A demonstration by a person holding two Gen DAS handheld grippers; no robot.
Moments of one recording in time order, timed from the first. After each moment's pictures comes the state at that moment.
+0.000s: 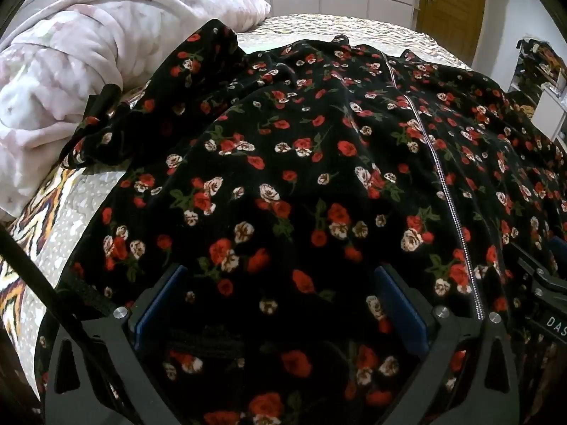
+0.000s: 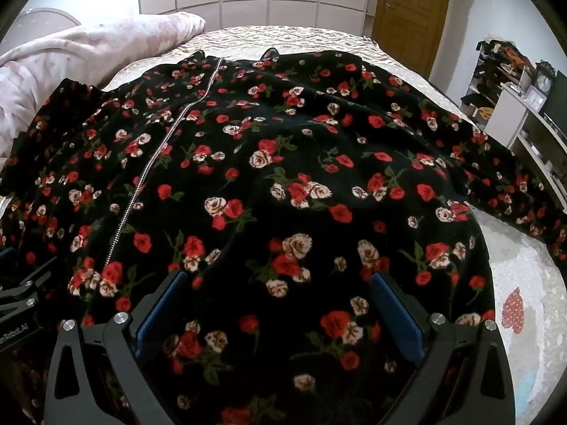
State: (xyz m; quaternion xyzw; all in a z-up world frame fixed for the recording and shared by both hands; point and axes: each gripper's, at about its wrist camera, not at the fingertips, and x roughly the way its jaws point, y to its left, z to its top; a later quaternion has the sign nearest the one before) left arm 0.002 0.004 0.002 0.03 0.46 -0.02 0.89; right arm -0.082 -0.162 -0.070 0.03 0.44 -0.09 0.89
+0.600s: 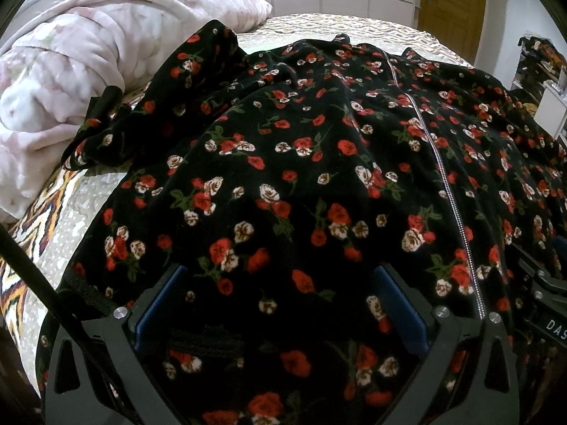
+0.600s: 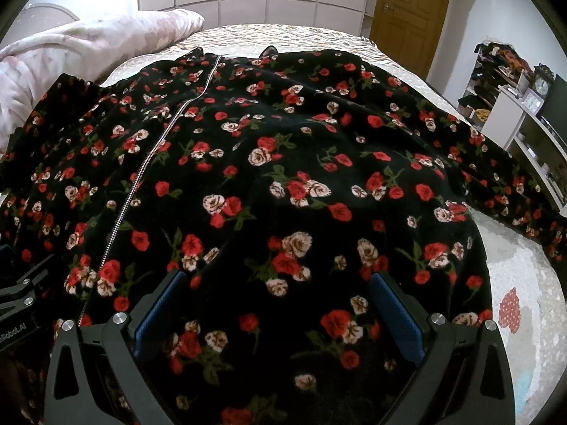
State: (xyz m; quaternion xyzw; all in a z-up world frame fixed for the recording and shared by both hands) left arm 0.001 0.002 0.000 0.03 0.46 -0.01 0.89; right arm -0.081 -0.160 -0.072 0.04 0.44 -0.09 0.89
